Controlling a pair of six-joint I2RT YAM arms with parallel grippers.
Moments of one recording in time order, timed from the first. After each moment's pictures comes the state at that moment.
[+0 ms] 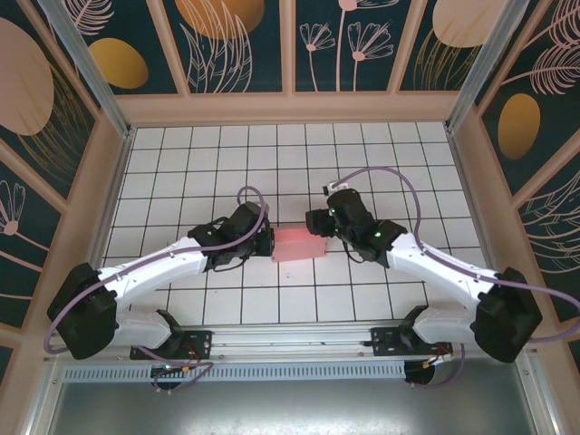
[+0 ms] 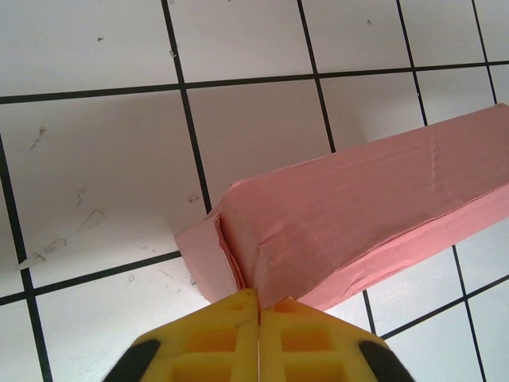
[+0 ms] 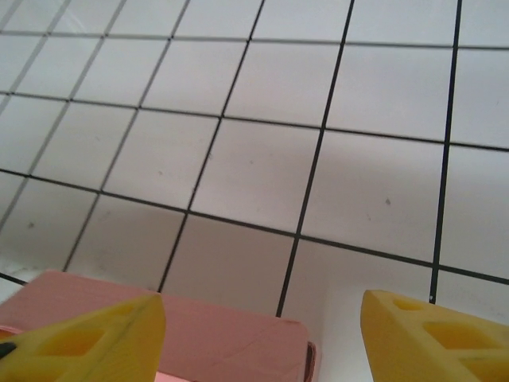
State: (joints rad) left arm -0.82 1.32 0.83 -0.40 -0.03 -0.73; right arm 0.78 1.24 0.82 -0.27 0.20 0.44
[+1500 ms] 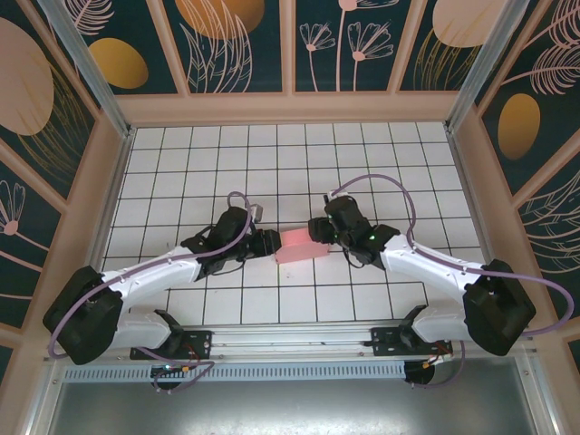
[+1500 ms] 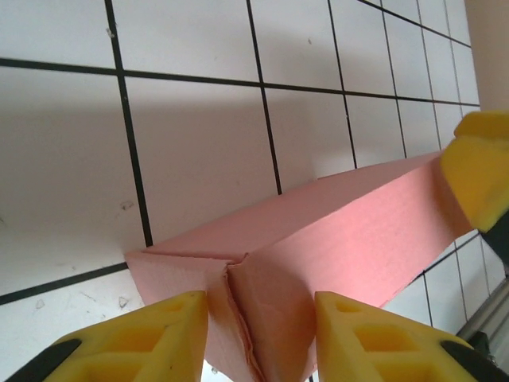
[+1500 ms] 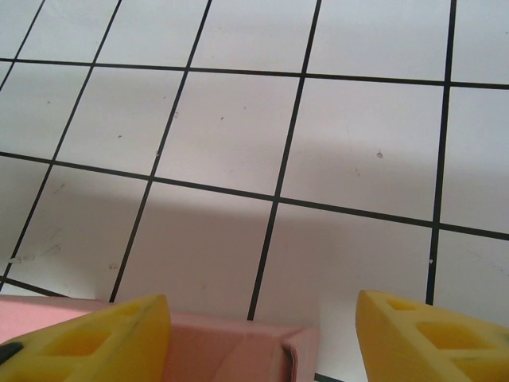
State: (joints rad) left arm -0.73 1.29 0.61 -0.03 0.20 -0.85; right arm 0.76 1.28 0.74 -0.22 0.19 0.47
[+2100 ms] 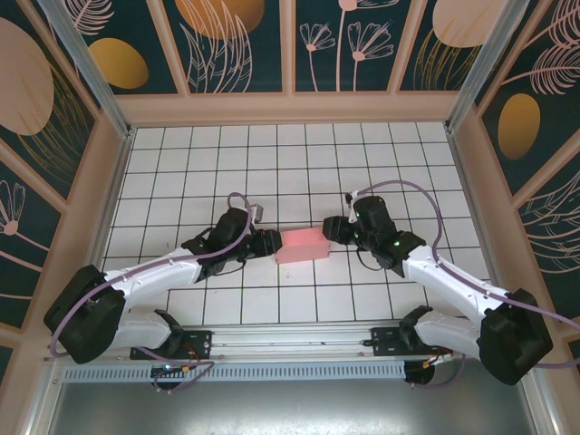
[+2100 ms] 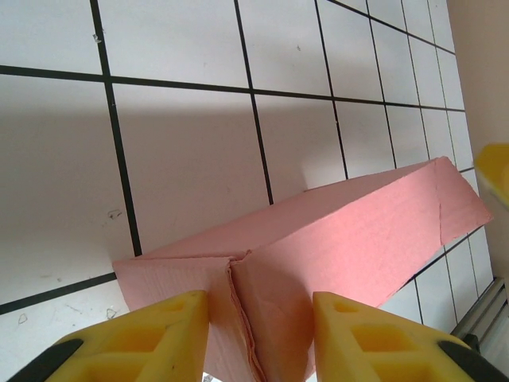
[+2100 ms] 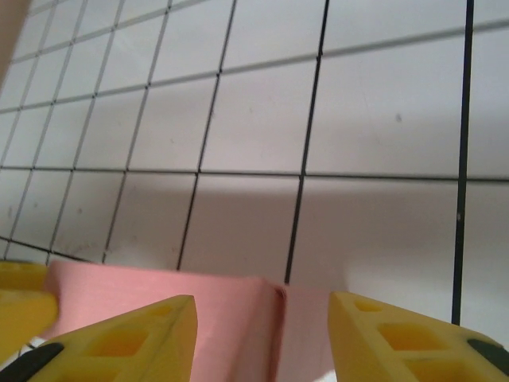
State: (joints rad) left arm -0.73 1.30 0.60 0.02 0.20 -0.85; right arm 0.61 1.10 0.62 -0.20 -0.09 0.58
